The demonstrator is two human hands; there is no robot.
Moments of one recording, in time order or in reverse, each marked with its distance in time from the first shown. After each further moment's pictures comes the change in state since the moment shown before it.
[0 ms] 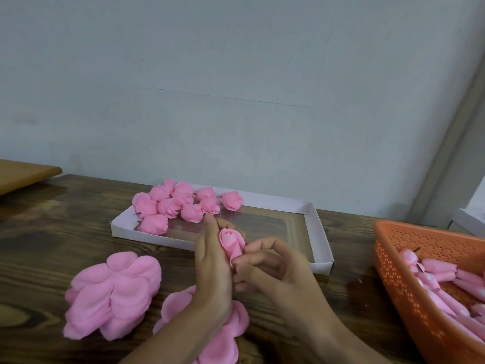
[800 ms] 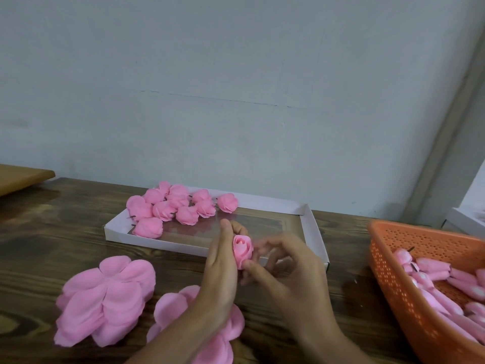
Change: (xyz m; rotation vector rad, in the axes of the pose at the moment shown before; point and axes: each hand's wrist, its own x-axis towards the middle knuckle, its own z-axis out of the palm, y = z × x) left_hand -0.007 0.000 0.002 0.121 -0.303 -0.036; right_hand 0.006 0.010 -0.019 -0.596 0.244 -0.474
